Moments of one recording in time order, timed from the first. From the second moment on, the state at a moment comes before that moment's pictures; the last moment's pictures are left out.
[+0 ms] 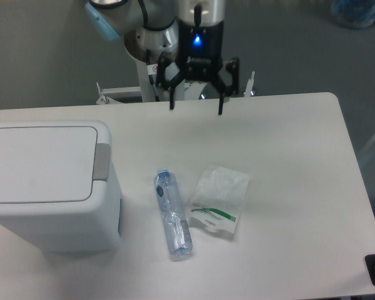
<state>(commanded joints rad) 2.44 -1.58 -1.65 -0.98 1.27 0.24</state>
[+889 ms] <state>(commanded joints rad) 2.33 -1.69 -1.59 -0.96 1.25 0.07</state>
